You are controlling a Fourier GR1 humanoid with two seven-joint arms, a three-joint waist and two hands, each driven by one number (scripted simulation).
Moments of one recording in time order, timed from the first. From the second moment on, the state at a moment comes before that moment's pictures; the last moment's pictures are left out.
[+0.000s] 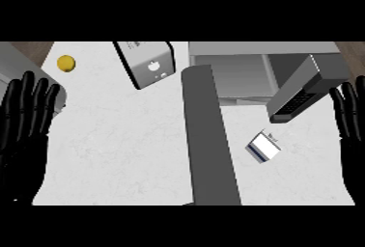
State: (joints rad) left arm -0.03 0.09 -0.02 -2.10 -0.01 0.01 0.00; right arm 0.01 -0.10 -0.03 -2.10 -0.02 0.02 -0.04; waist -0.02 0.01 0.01
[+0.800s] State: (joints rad) left arm 0.10 0.06 0.05 -2.03 0.09 -0.02 0.00; right arm 0.19 -0.11 0.15 -2.06 -0.27 0.34 -0.09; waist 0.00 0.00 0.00
